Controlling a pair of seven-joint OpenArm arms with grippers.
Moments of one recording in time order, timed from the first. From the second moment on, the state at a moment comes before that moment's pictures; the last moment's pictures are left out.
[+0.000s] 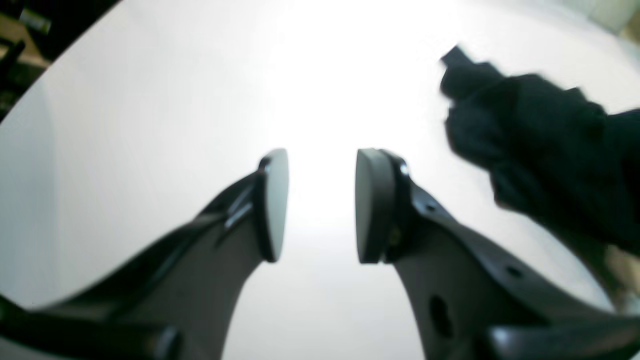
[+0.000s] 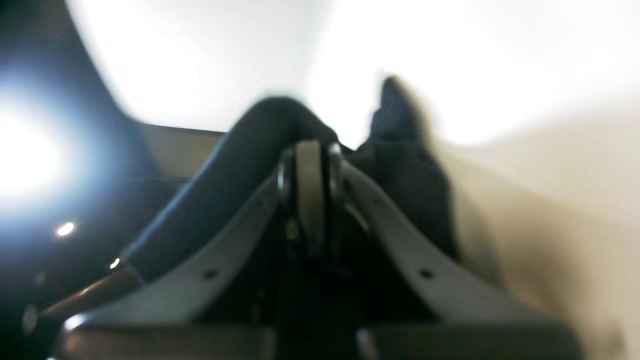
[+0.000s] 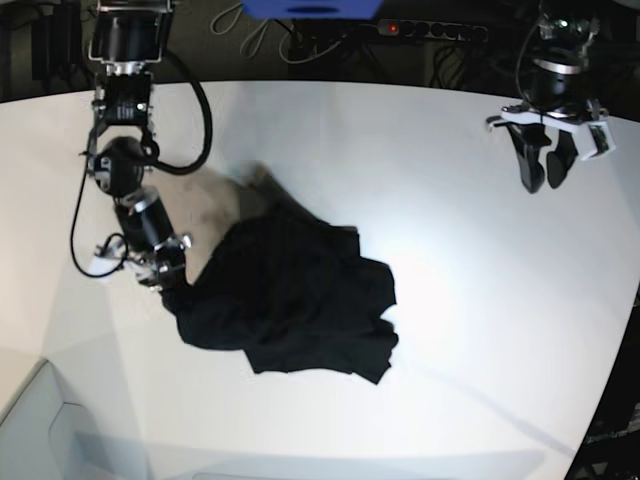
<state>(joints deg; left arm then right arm) 40.3 -13.3 -14.1 115.9 -29.8 0.5 5.6 -1.1 5.4 10.1 81.7 79.1 7.8 -22.9</state>
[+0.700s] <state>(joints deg) 37.2 -13.5 -11.0 115.9 -29.8 0.6 6.0 -3.9 7.2 10.8 91.7 67.9 7.5 -25.4</state>
